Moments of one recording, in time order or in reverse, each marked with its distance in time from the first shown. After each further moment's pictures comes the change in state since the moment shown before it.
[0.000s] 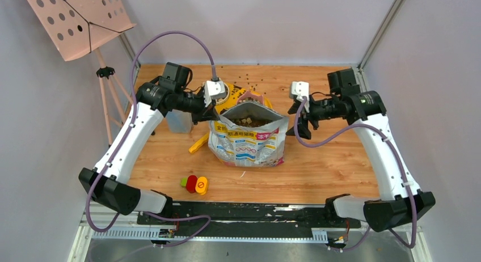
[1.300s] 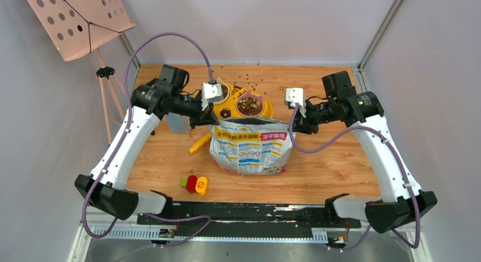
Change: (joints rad) left arm 0.008 -0.045 0.007 -0.059 0.068 0.016; right arm 0.098 0.031 0.017 -0.053 0.121 -0.021
